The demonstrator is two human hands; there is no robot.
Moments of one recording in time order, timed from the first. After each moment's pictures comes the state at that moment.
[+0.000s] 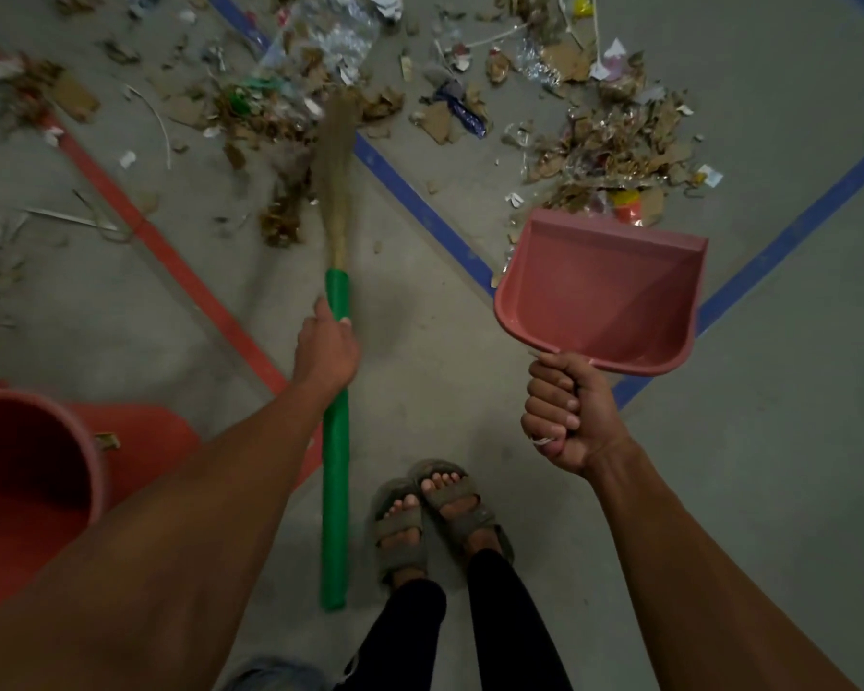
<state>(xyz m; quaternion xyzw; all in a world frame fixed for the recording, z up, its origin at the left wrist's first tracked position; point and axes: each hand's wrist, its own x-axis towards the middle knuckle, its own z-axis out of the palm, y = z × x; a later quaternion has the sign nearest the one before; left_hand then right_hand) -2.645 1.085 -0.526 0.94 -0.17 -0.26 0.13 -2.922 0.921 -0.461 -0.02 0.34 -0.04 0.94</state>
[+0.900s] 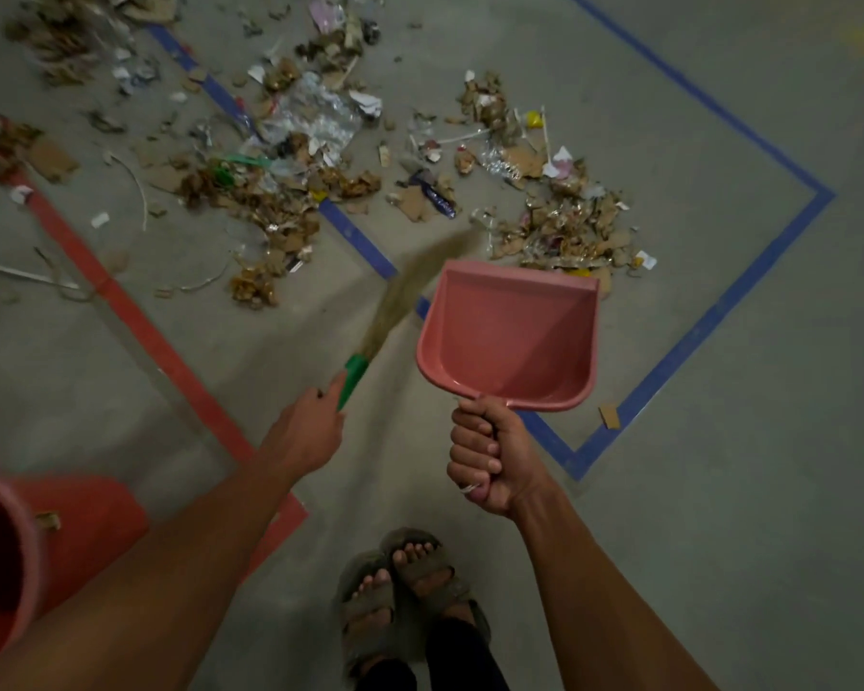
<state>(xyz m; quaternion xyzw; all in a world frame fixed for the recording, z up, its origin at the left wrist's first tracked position) -2.628 1.105 -0.529 0.87 -0.38 -0.32 0.00 -2.853 0.949 -0.449 -0.03 0.30 -0.01 0.95</state>
